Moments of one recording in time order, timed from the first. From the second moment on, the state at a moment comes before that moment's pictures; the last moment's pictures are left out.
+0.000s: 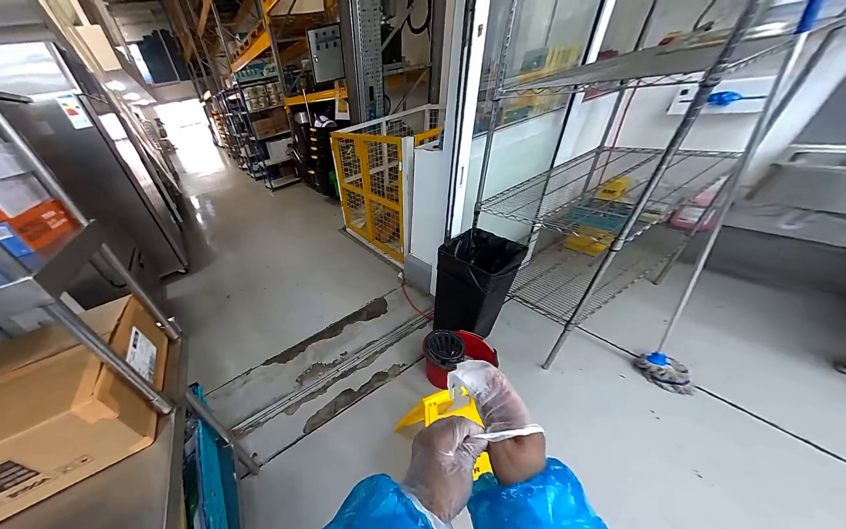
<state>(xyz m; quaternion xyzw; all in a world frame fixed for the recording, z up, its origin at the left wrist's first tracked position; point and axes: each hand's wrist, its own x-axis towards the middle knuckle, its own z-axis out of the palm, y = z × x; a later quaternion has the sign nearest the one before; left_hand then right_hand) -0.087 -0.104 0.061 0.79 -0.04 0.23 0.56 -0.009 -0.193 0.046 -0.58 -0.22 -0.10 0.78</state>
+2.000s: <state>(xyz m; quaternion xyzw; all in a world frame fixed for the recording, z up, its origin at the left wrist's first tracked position) -0.084 -0.107 0.079 0.83 -0.12 0.37 0.39 0.016 -0.184 0.092 -0.59 -0.14 0.08 0.79</state>
